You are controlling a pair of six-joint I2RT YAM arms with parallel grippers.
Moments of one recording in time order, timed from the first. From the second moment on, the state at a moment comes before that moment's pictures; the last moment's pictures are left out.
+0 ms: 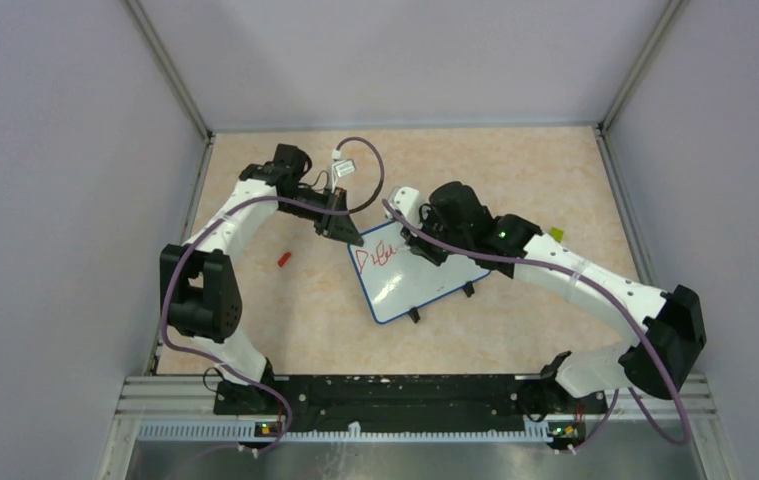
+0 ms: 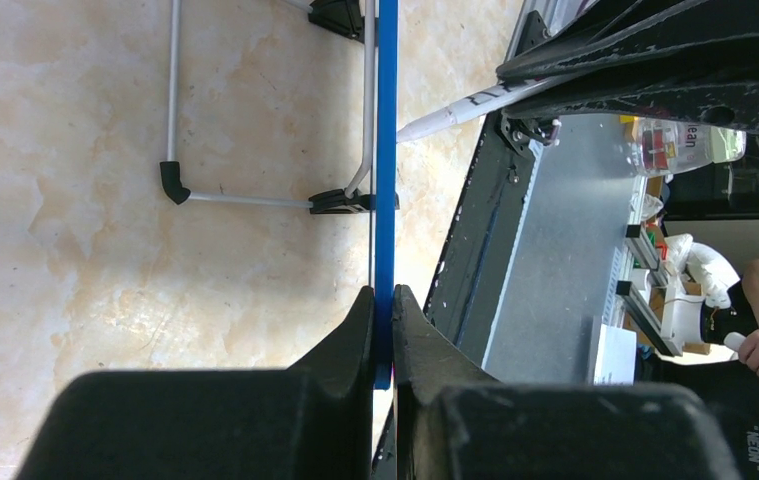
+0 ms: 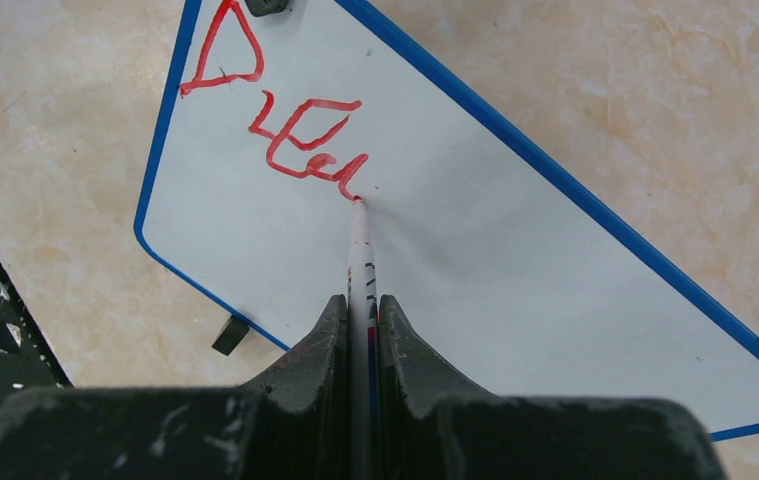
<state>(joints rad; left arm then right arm) -0.22 1.68 1.38 -0.93 1.08 0.29 0.84 1.35 1.18 -0.52 -0.09 -0.29</state>
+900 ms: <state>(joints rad) -0.22 1.68 1.37 -0.93 1.08 0.29 0.83 1.36 1.19 -0.50 -0.08 -0.29</state>
